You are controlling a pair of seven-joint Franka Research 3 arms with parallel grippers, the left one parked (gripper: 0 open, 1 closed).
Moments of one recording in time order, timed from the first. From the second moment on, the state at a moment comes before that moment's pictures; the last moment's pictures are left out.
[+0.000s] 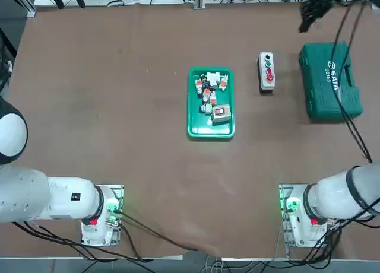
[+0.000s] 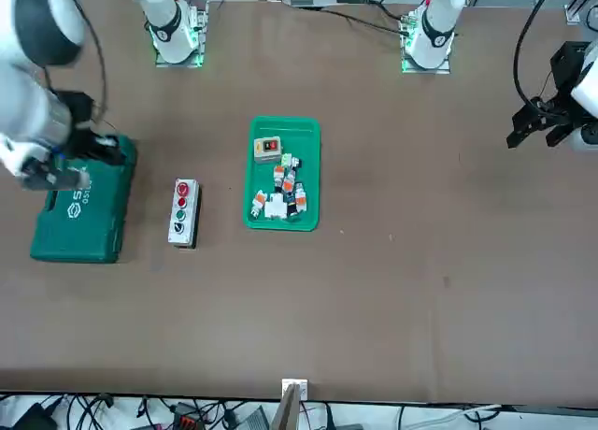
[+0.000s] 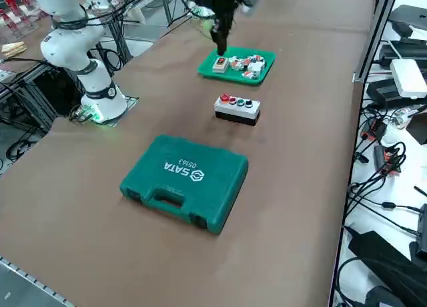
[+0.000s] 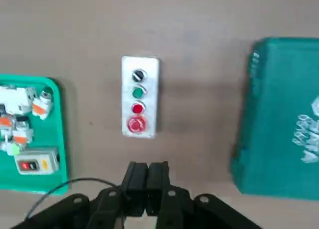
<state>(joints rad) 0.06 0.13 0.04 -1.74 0.08 1.76 0.04</state>
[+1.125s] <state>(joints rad) 0.19 0.15 0.04 -2.20 0.09 2.34 0.17</state>
